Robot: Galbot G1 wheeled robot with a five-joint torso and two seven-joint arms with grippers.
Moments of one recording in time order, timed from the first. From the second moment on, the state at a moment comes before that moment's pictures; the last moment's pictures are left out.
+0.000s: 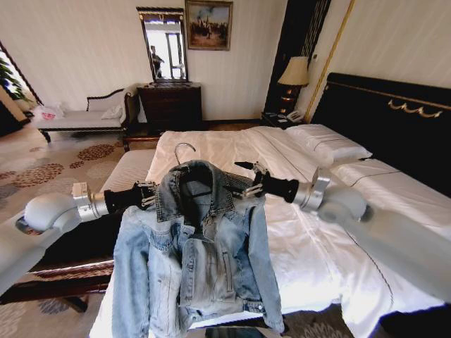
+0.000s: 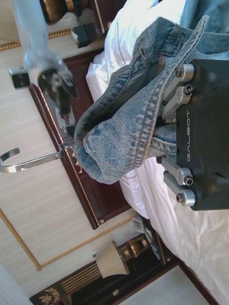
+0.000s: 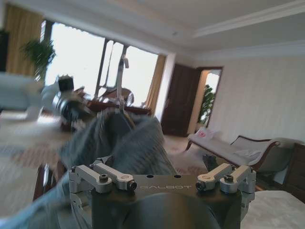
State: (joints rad) left arm 1.12 -0.30 -0.55 -1.99 -0.86 -0.08 0.73; right arm -0.46 0.42 -0.11 2.00 1.04 -0.05 -0.58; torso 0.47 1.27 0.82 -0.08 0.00
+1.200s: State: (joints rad) left arm 1.13 -0.29 -0.53 -2.03 -0.84 -0.07 0.74; right arm -0.29 0.49 -0.21 1.83 0.86 -0.11 -0.89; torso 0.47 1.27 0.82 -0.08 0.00
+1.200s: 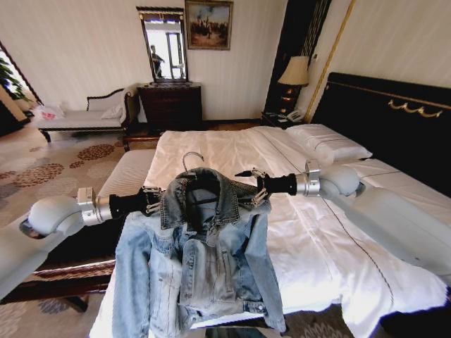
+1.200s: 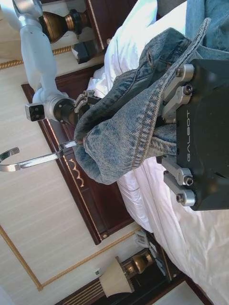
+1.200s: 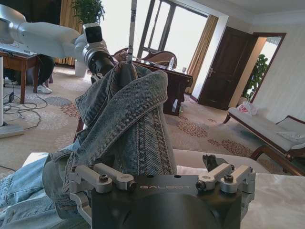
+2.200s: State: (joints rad) left arm 1.13 -0.30 -0.52 -2.02 -0.83 -0.08 0.75; right arm -0.34 0.48 -0.21 1.86 0.89 -0.08 -0.91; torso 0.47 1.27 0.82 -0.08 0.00
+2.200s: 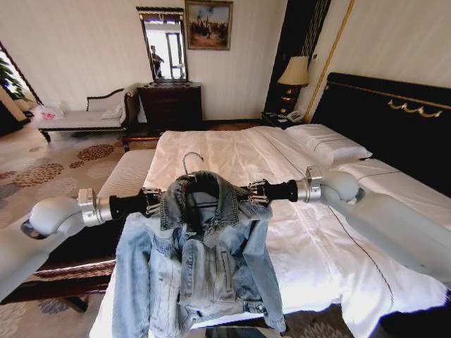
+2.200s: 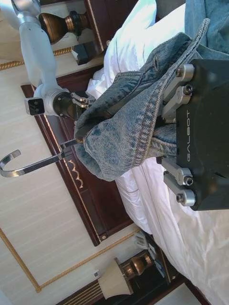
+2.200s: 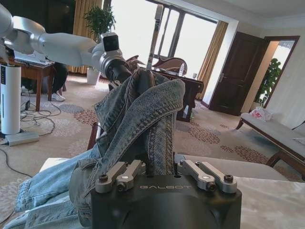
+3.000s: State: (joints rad) left arm 1.15 -0.29 -0.55 -2.09 -0.83 -0.07 0.57; right arm -0.42 0.47 -0.17 1.88 0.88 -0.05 -0.83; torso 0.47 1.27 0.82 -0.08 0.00
